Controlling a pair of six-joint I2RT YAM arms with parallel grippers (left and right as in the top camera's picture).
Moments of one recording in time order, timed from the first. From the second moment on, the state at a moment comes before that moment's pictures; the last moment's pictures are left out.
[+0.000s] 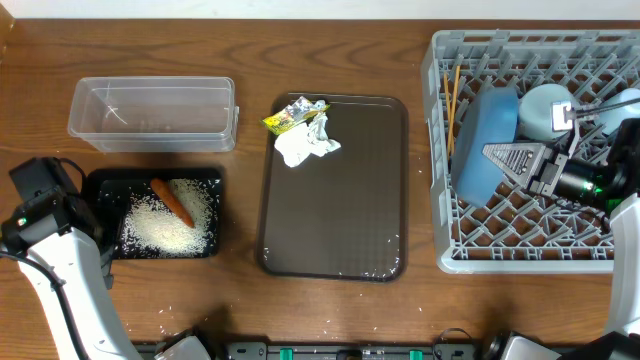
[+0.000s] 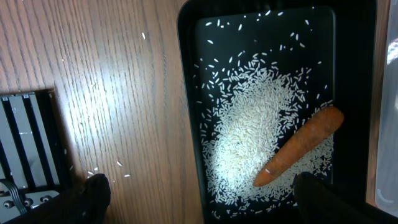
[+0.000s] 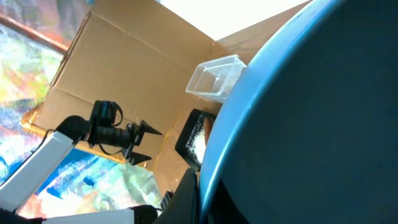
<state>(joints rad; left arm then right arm) 0.59 1.24 1.05 -1.15 -0.12 -0.88 -0.41 1.38 1.12 -1.02 -1.41 -0.26</state>
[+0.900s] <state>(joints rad) 0.59 1.24 1.05 -1.15 -0.12 -0.88 -0.60 1.38 1.10 -0.97 -1.18 -0.17</state>
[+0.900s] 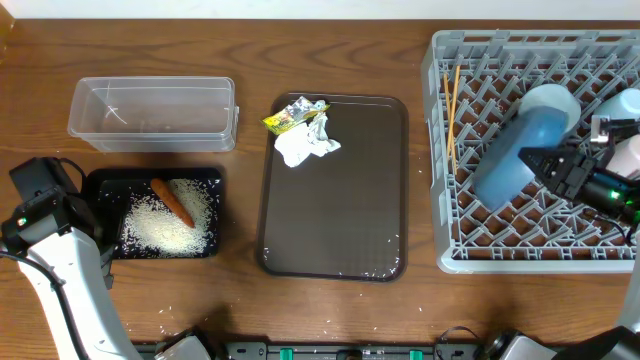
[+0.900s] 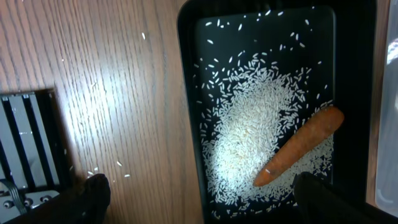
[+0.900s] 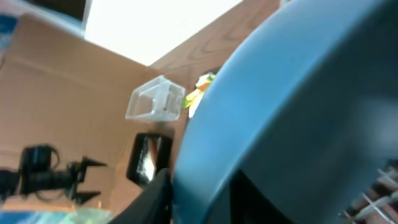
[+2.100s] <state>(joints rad) 0.59 1.24 1.05 -1.15 -0.12 -0.88 -0.57 1.21 1.38 -1.07 -0.84 -0.01</state>
